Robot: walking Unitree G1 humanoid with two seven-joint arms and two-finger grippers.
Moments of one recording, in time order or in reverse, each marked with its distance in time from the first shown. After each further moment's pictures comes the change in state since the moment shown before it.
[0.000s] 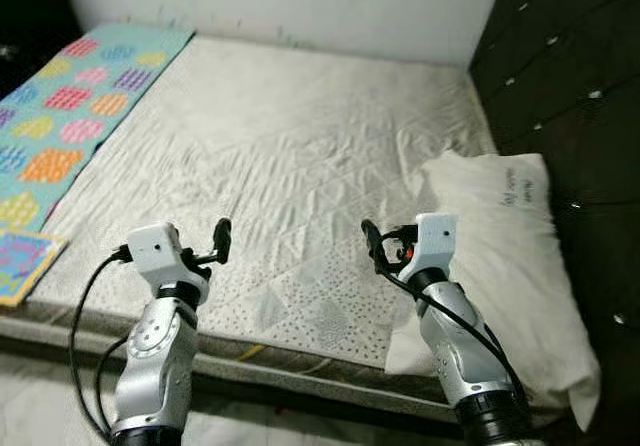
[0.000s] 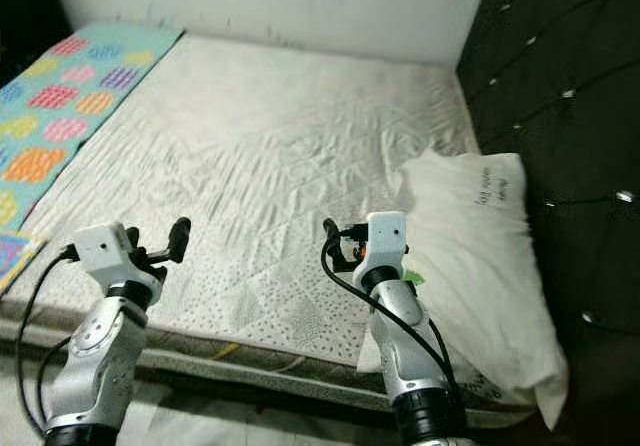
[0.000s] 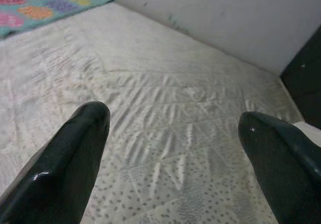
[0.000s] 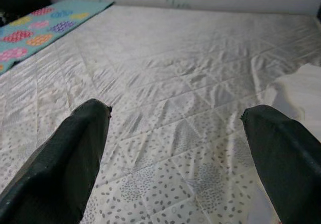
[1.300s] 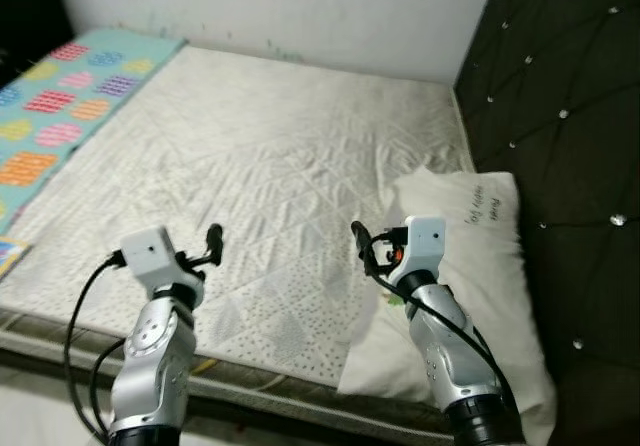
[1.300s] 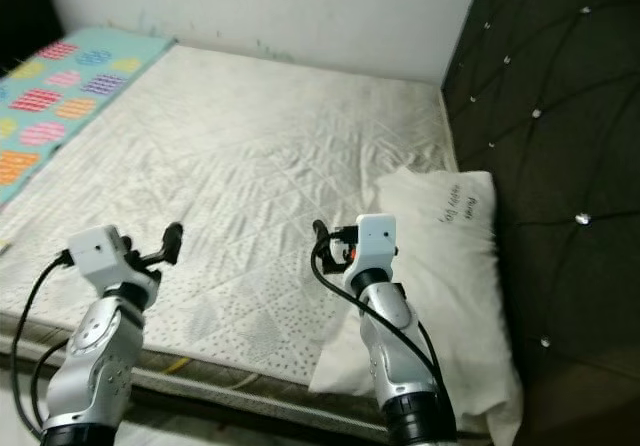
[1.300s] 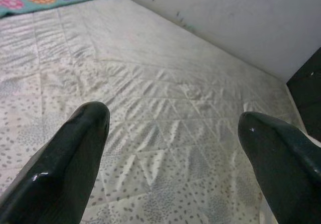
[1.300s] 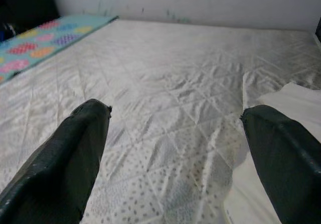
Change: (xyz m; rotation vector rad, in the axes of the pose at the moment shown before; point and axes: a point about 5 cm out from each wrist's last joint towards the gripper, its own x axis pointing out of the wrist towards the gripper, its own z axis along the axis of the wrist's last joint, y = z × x) left arm -0.002 0.002 -0.001 -0.018 0.031 0.071; right arm 0.000 0.008 0.006 0.001 -0.034 0.018
